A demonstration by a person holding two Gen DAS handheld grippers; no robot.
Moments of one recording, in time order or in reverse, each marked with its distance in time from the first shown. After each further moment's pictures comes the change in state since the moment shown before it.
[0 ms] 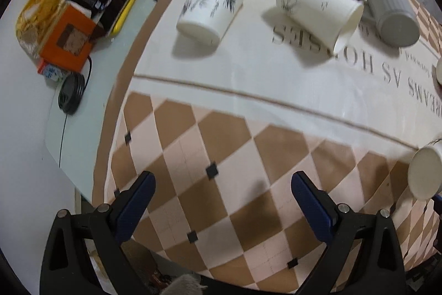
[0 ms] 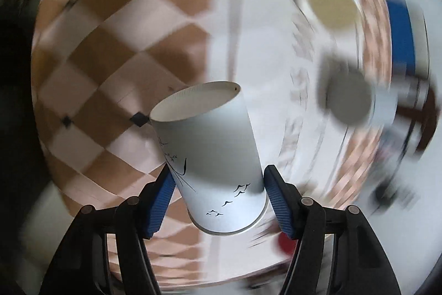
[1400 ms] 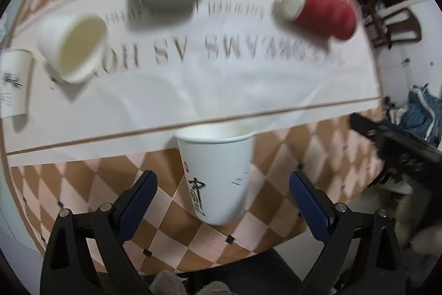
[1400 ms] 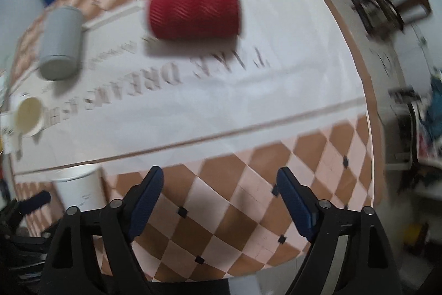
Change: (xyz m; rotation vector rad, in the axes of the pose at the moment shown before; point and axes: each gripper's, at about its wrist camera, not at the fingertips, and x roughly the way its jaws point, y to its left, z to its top) left arm -0.086 -0.207 0.009 0.376 0.174 -0.496; right arm 0.040 -0.048 -0.221 1.658 -0.054 0.367
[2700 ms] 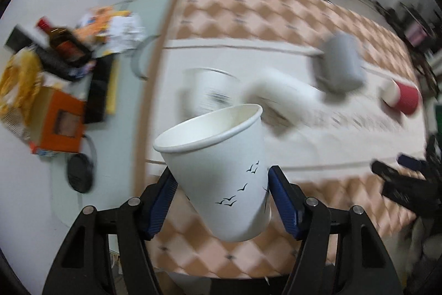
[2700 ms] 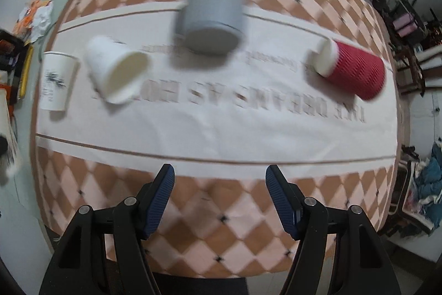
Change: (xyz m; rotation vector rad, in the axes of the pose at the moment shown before) left arm -0.112 0.164 -0.023 -0.119 -0.194 0.291; right arm -0.024 0.208 0.000 -0.231 0.042 -0.042
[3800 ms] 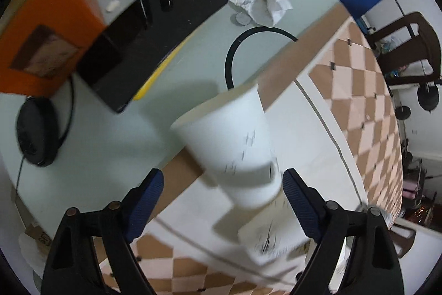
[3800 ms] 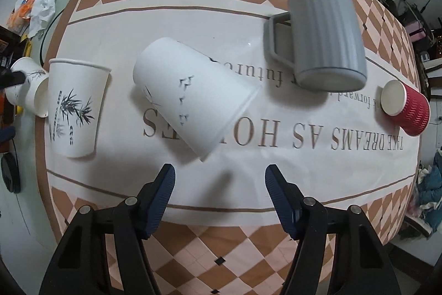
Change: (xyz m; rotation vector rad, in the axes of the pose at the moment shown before) left arm 0.115 0.199 0.071 -0.819 0.141 -0.157; right arm 0.047 0.140 0.066 -0.034 0.039 -0.005
